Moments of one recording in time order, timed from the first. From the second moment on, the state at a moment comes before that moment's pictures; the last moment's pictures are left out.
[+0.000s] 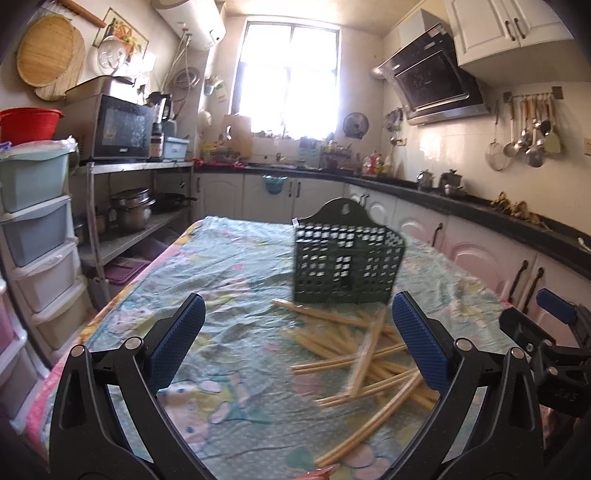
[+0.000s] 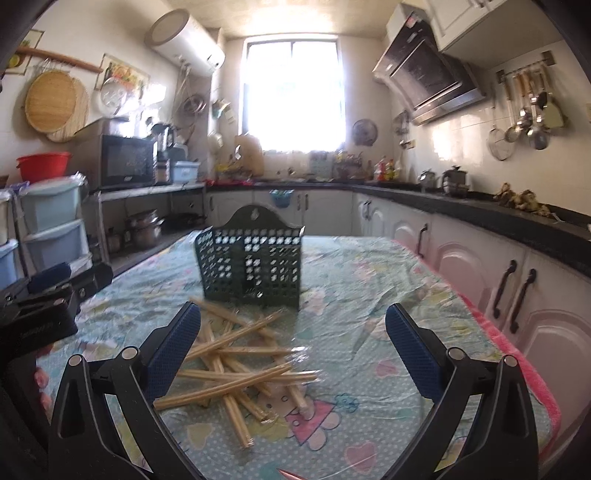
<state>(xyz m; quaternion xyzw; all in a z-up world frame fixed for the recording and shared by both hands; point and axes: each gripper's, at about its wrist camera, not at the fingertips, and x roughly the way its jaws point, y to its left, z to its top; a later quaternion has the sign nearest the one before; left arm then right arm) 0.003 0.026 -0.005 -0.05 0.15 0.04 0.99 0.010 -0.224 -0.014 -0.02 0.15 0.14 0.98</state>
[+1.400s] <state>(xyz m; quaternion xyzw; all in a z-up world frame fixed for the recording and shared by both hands) 0.111 0.074 -0.094 -0.32 0.41 -0.16 0.84 0.156 -0.240 -0.074 0.05 0.43 0.29 0.85</state>
